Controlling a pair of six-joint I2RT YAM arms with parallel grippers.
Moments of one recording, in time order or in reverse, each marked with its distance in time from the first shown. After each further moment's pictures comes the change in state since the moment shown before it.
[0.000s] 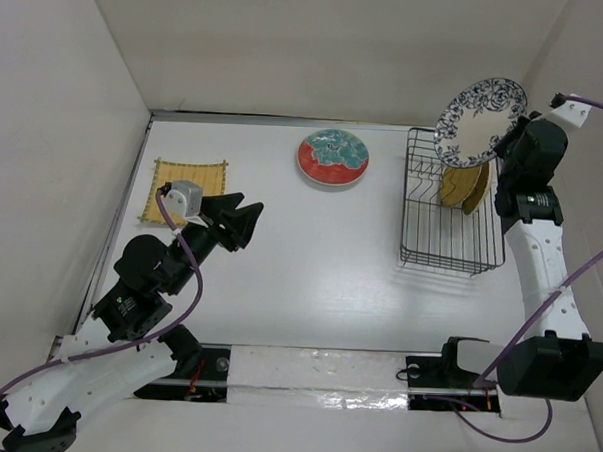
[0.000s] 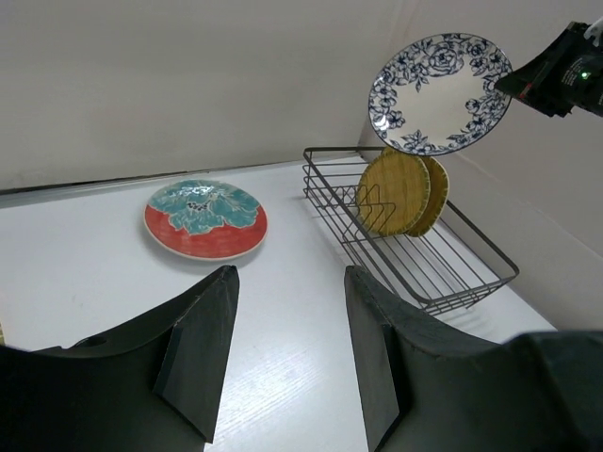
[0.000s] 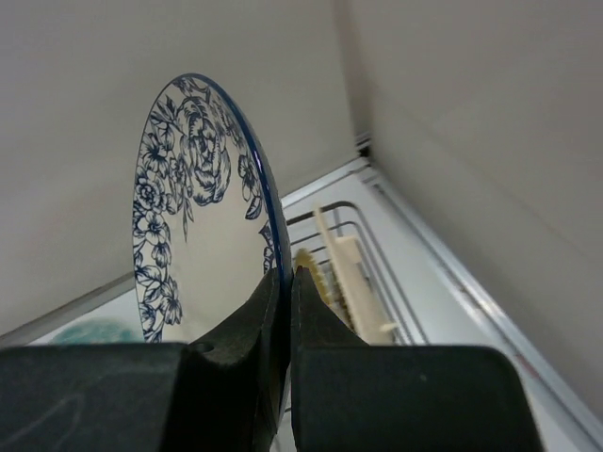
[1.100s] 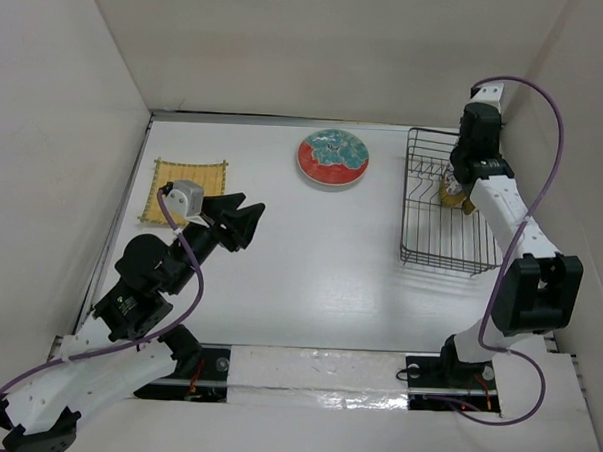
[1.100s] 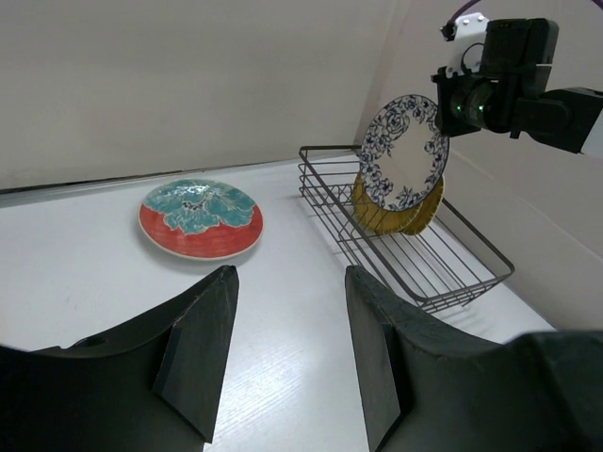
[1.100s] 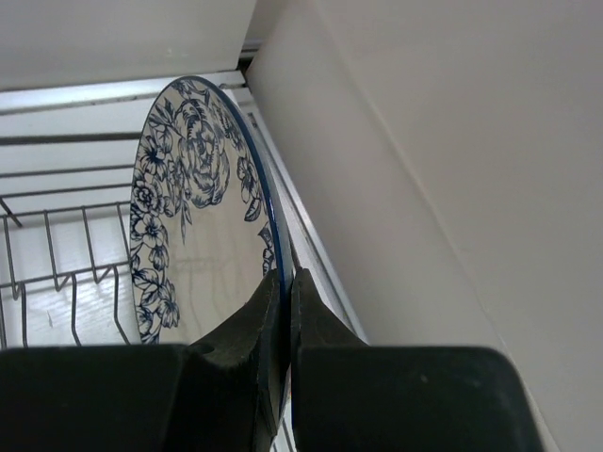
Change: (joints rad) left arm 0.000 0.003 0.000 0.006 0.011 -0.008; right arm 0.144 0.354 0.130 -0.028 0.370 -0.508
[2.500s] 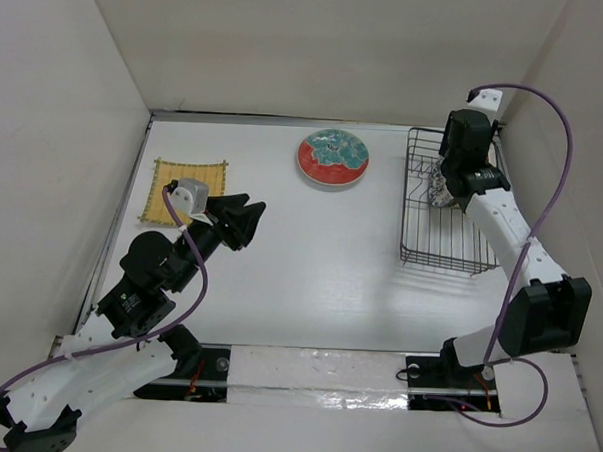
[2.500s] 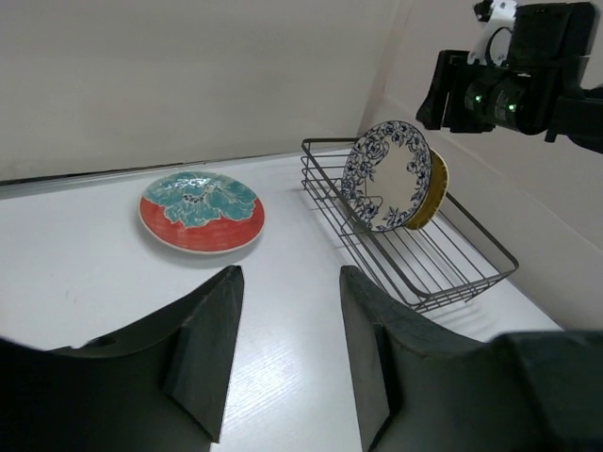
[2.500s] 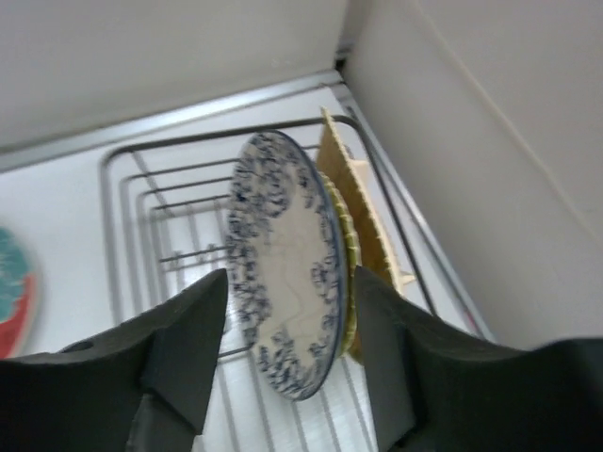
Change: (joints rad) left arm 0.000 0.021 0.000 0.000 -0.004 0.000; right arm 0.090 -0.085 -0.056 -0.057 -0.055 0.289
